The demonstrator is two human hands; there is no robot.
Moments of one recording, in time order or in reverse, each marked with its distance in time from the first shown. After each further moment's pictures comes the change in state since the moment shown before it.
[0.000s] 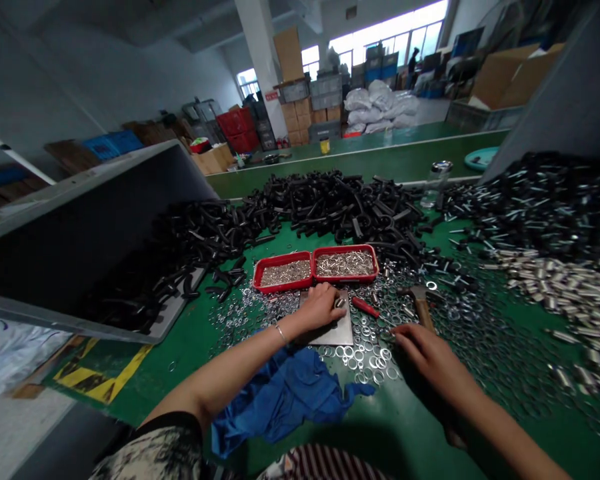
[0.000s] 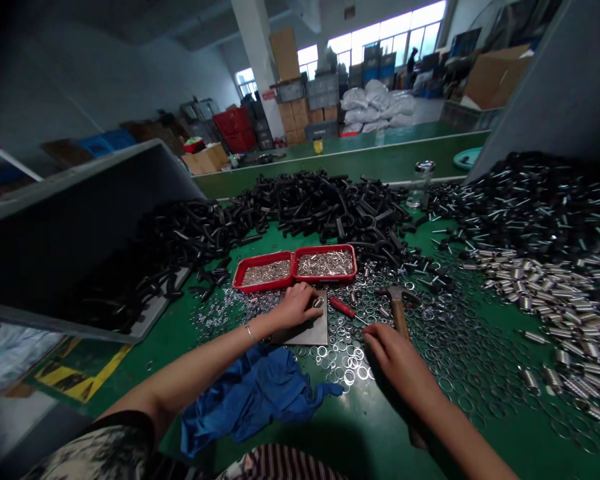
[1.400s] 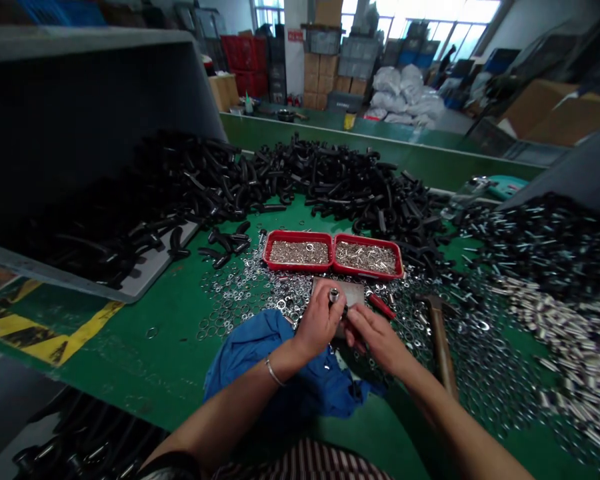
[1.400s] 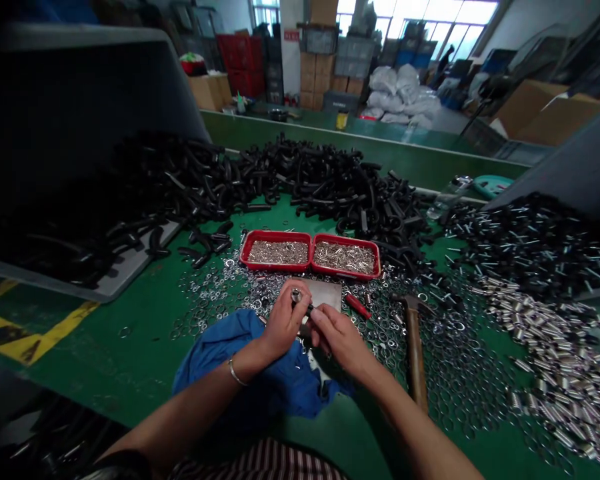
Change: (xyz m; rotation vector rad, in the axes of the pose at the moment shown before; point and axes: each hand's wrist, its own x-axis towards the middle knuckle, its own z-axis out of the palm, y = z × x) left_hand -0.079 0.006 -0.010 -0.815 0.680 -0.120; right_hand 0.067 -0.123 0.080 0.373 -0.345 0.054
